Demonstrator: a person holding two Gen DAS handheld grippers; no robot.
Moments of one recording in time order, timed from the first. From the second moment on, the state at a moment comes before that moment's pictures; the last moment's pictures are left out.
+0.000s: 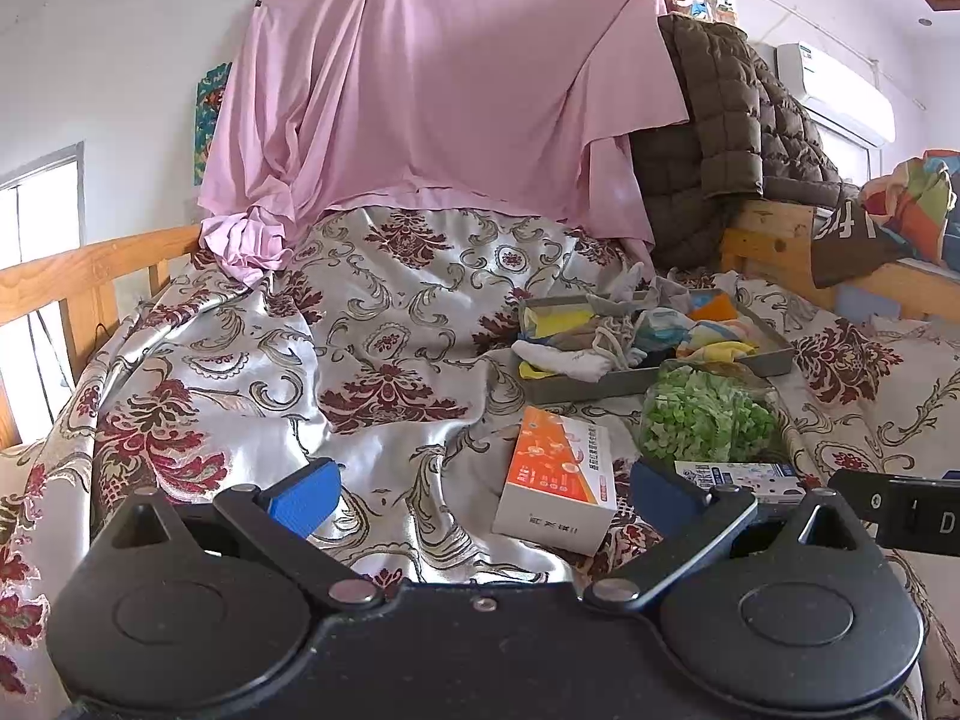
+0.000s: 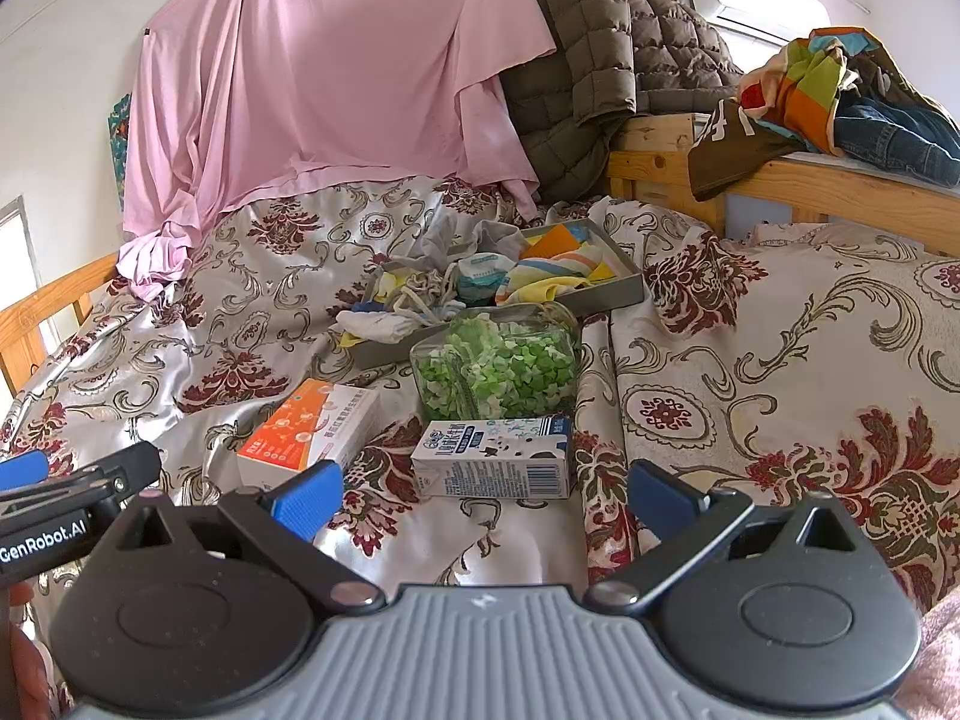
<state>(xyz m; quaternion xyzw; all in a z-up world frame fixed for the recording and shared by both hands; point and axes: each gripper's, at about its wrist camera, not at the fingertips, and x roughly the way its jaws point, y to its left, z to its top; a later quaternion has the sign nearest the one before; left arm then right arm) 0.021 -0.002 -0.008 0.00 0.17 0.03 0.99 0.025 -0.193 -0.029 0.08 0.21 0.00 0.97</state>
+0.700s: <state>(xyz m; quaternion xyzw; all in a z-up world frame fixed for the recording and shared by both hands) 0.020 -0.002 -0.009 0.00 0.17 0.02 0.99 0.026 -0.193 -0.029 0.08 0.21 0.00 0.97</state>
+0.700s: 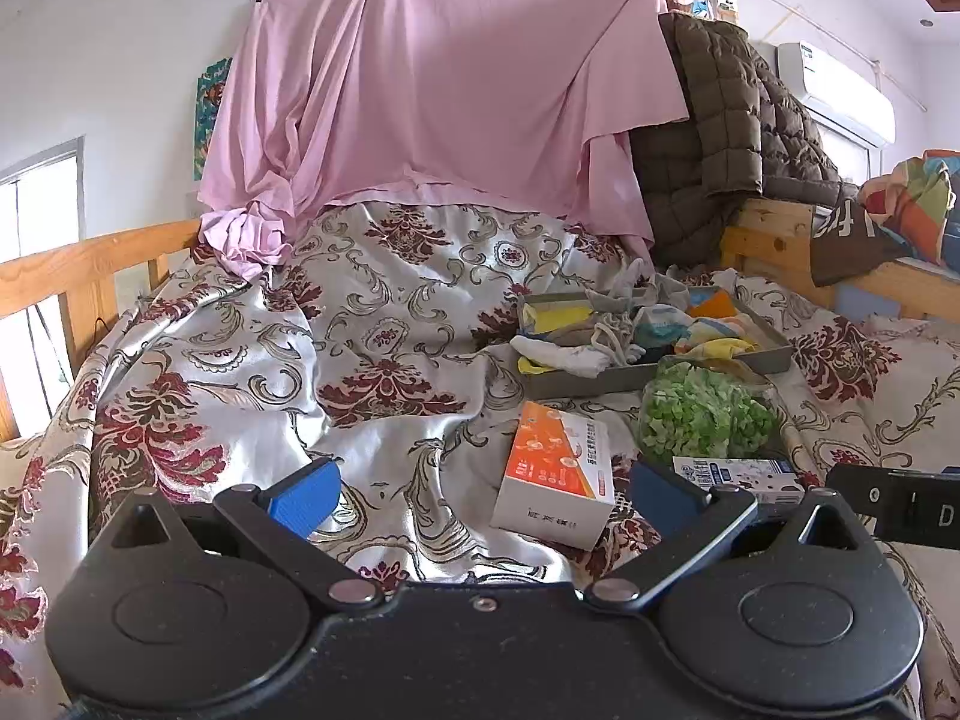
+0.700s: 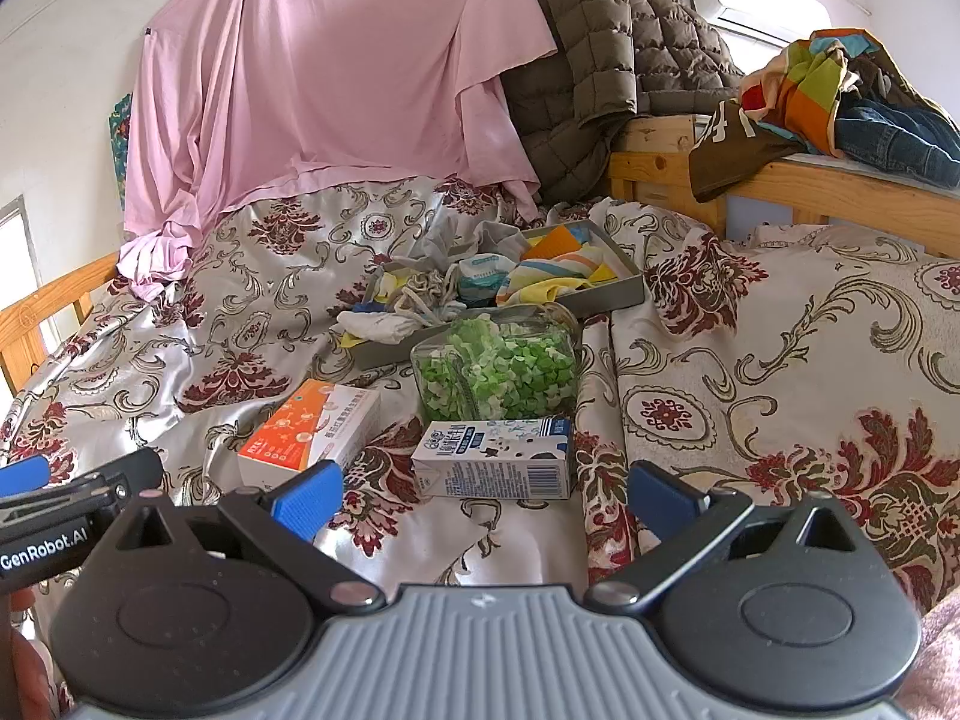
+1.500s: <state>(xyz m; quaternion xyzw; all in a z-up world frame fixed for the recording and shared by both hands) 0.021 0.001 -0.008 -0.04 0.19 -0.01 0.98 0.026 -0.193 -0.029 0.08 0.21 0.00 0.97</state>
